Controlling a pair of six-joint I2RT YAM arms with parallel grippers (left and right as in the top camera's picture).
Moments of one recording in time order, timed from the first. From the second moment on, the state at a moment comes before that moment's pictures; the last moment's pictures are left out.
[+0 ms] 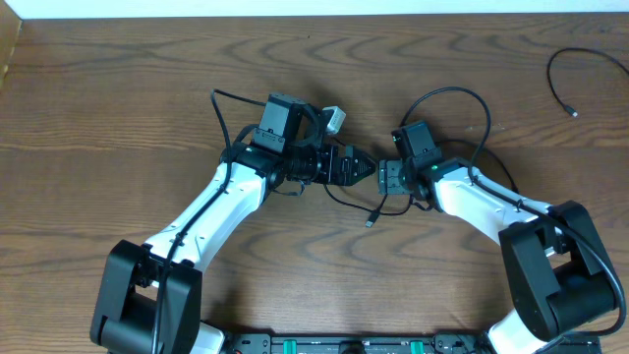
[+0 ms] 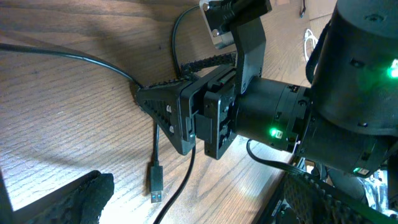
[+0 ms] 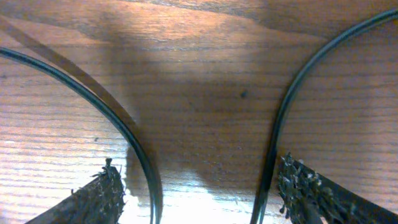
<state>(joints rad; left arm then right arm) -0.40 1.63 1.04 -0.34 0.76 -0.38 0.42 1.79 0.90 -0.28 0.06 0.39</state>
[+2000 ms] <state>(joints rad) -0.40 1.63 1.04 -0.62 0.15 -0.38 0.05 1.90 1.63 -0.71 -0.06 0.09</state>
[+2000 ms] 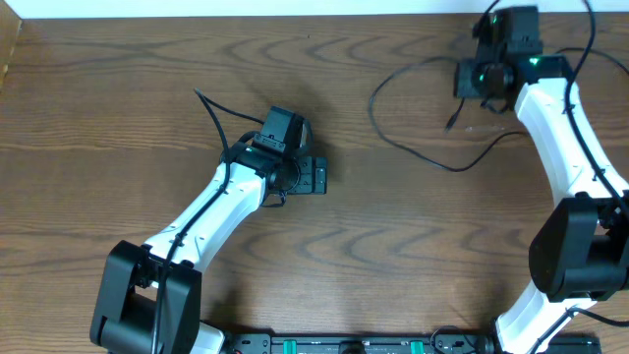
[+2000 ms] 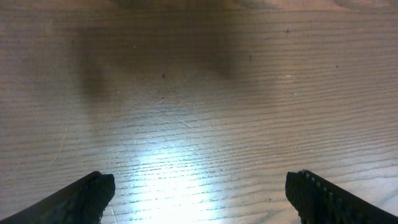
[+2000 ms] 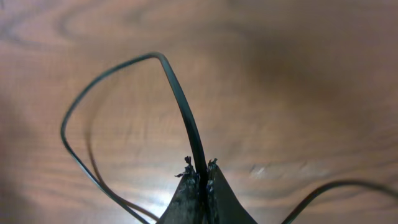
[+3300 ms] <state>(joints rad) -0.40 1.63 1.04 -0.62 0.15 -0.38 -0.18 2.24 1.70 -1.06 0.20 0.67</state>
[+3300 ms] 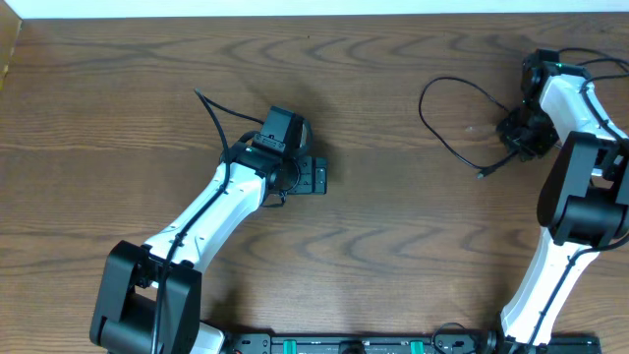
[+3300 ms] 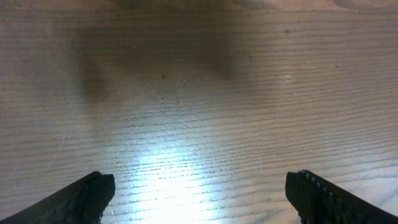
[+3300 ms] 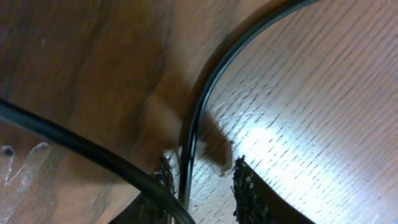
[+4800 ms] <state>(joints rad) -0.40 1.63 1.04 -0.62 0.15 -0.38 -0.09 2.37 1.72 -0.28 -0.38 0.16</state>
